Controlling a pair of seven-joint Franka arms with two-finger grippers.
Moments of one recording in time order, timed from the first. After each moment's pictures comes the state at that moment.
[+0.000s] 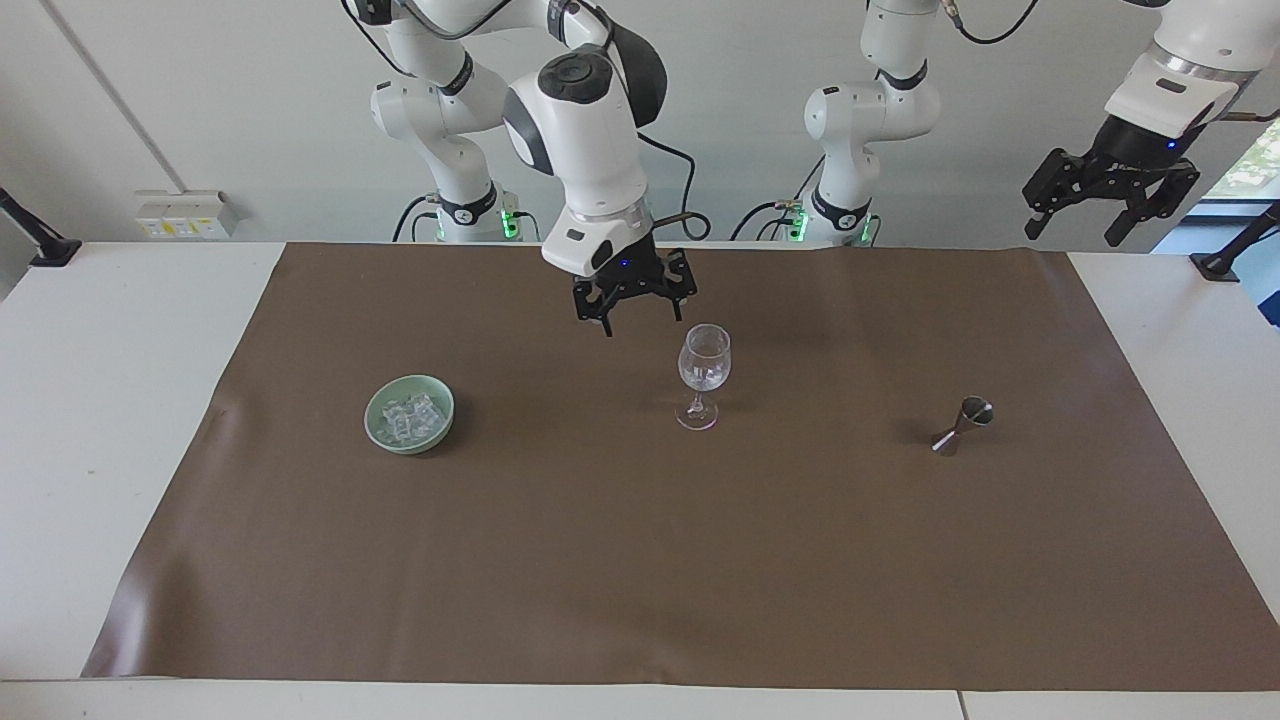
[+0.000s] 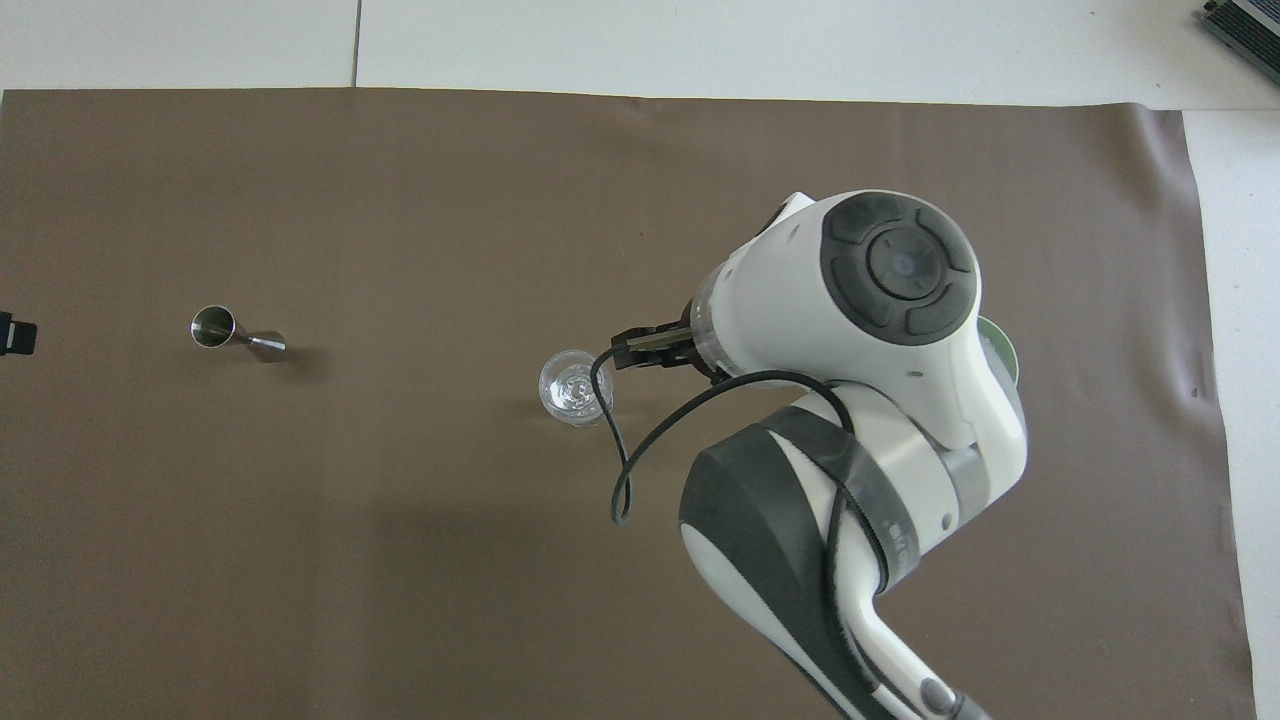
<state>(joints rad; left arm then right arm) 0.03 -0.08 0.00 -1.53 -0.03 1.53 0.19 0.13 0.18 0.37 -1.63 0.05 1.93 0.34</state>
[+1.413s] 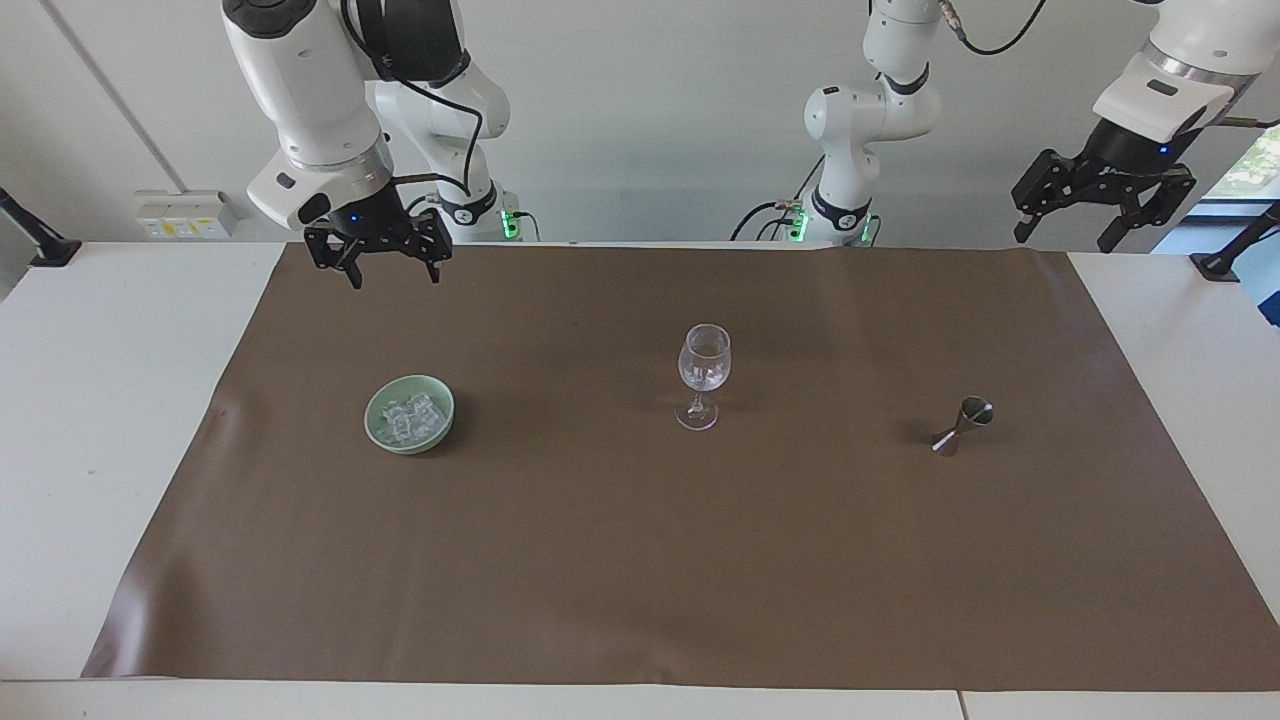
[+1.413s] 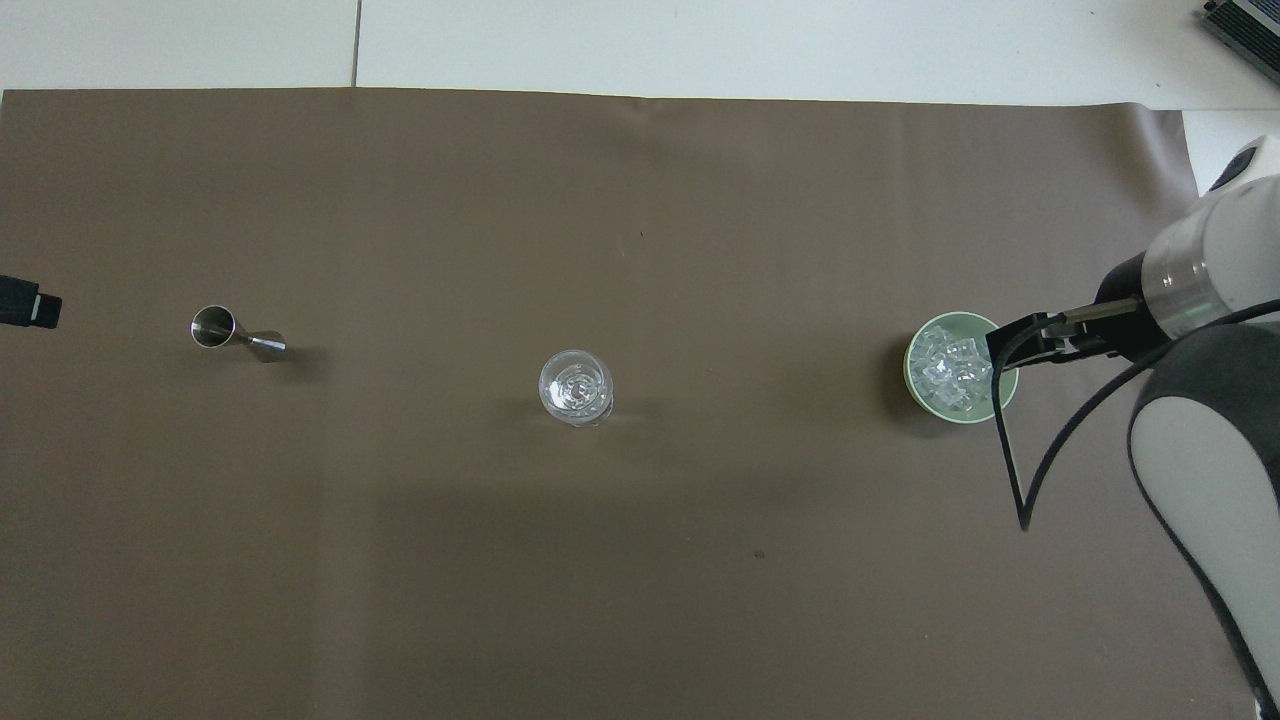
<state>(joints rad) 0.04 0.00 -0.04 -1.40 -0.03 1.45 0.19 -0.23 0.00 0.35 -1.63 -0.03 1.57 0.01</state>
